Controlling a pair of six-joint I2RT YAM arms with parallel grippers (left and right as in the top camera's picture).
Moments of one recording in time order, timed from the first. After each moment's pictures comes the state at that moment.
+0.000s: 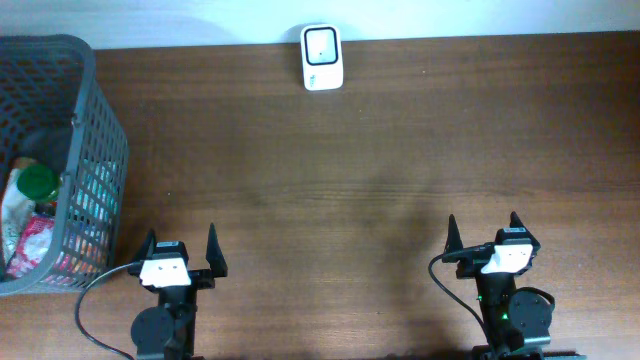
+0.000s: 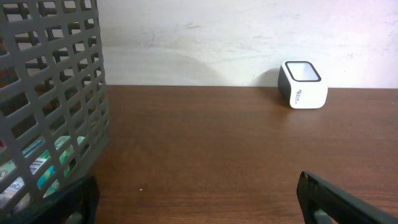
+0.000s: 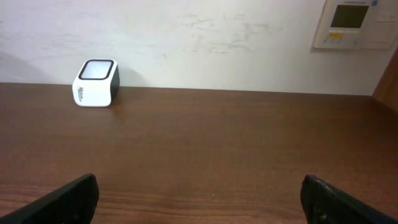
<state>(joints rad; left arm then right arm) 0.02 0.01 0.01 -0.08 -0.03 -0.01 0.03 0.01 0.01 -0.07 0.05 -0.03</state>
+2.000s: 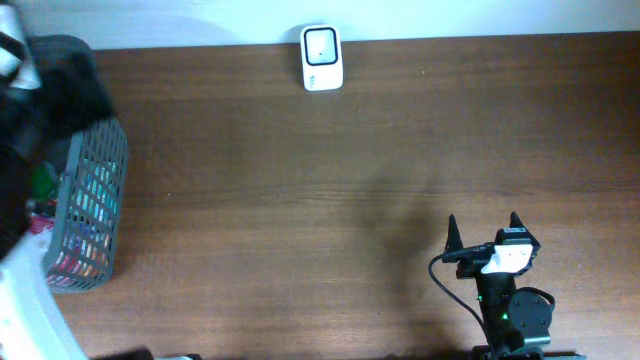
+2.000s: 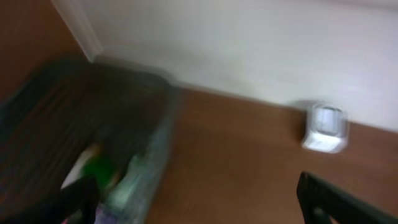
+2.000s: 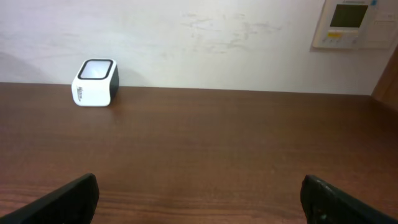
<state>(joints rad) 0.15 1.54 2.41 -1.43 -0.12 -0.14 0.03 0.01 0.01 -0.07 0.05 -0.03</state>
